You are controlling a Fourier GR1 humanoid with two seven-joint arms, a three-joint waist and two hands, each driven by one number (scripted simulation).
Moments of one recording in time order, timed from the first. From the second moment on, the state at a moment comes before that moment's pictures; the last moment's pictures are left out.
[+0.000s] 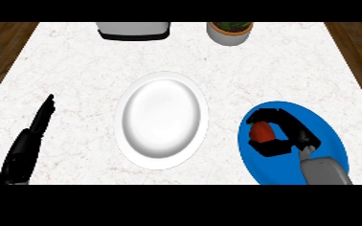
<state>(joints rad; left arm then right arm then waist) 0.11 0.34 0.07 -1.50 -0.15 0.05 -0.14 -0.14 -0.26 0.11 -1.35 0.36 0.35 0.19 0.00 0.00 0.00</state>
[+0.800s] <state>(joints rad) 0.05 0.32 0.08 -1.50 -0.17 0.00 -0.12 -0.48 -0.50 0.16 -0.99 0.73 0.20 -0.12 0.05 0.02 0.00</state>
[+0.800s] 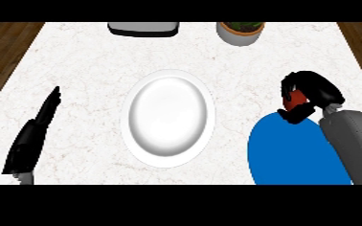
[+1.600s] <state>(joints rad) 0.07 0.31 0.11 -1.46 -0.18 0.01 -0.14 -0.64 -0.47 0.02 -1.07 0.63 -0.01 -0.41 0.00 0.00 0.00</state>
